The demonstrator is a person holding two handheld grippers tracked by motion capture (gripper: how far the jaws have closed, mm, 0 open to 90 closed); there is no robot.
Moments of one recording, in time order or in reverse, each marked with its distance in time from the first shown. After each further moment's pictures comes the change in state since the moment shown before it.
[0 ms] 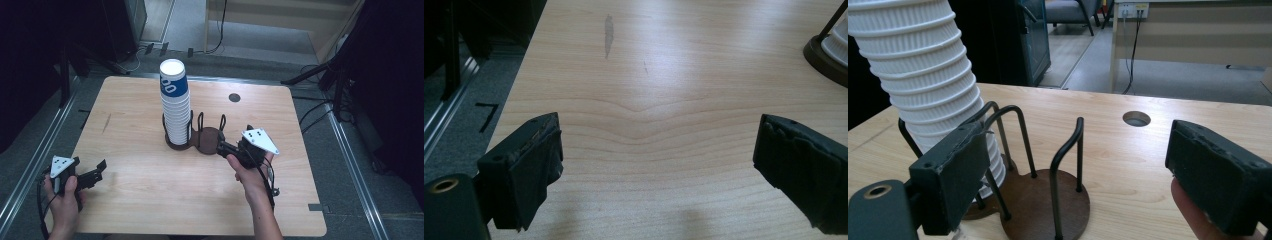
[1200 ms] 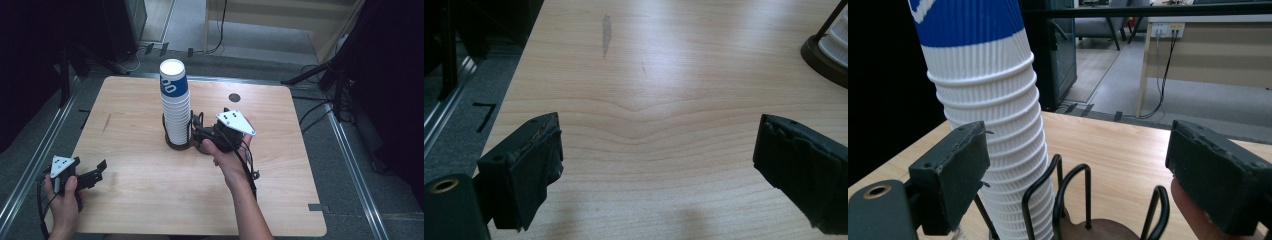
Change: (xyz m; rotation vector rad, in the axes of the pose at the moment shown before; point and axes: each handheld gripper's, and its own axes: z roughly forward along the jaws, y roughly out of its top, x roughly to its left) left arm -0.001 0.000 0.000 -0.001 -0.009 -0.002; right arm 0.050 0.040 0.027 -0.042 0.100 -0.022
